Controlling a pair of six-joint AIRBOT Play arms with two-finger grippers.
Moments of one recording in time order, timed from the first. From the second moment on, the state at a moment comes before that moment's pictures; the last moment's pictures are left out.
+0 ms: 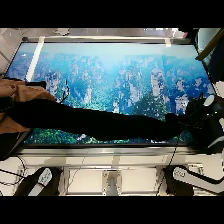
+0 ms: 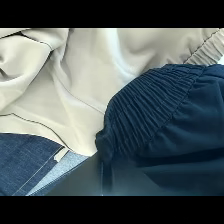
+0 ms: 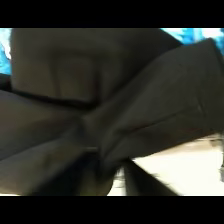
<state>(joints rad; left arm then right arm) 0.45 -0.92 1.12 1.65 -1.24 -1.44 -0.40 -1.26 0.90 -1.52 1.35 1.42</state>
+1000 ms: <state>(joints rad) 0.45 -0.92 1.12 1.64 -1.24 -1.44 -0.42 -1.38 1.04 -1.33 1.18 1.36</state>
